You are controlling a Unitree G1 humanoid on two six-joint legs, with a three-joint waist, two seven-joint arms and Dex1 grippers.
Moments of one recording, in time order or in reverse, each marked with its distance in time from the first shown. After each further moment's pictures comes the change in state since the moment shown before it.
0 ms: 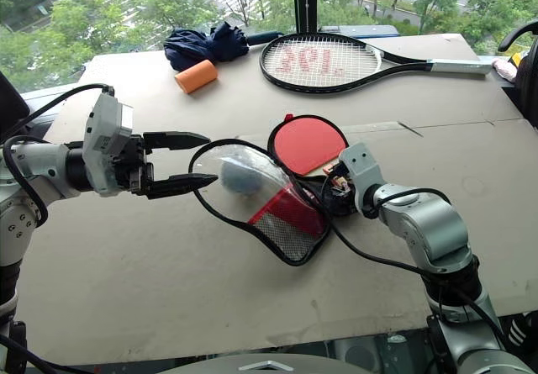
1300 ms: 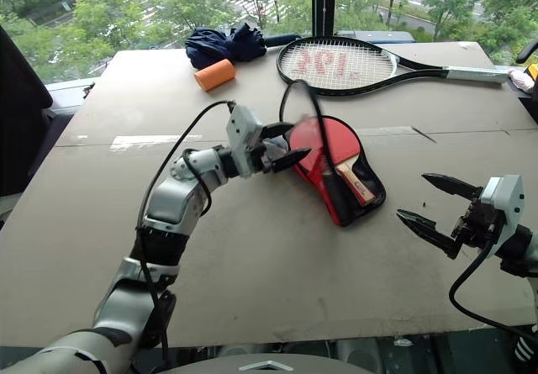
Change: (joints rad) left arm -0.396 -0.794 -0.310 0.529 0.402 -0.367 0.313; right arm 0.620 -0.281 -0.617 0.143 0.299 -1.061 0.843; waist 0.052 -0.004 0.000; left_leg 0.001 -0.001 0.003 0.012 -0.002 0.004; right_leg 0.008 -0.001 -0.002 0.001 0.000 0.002
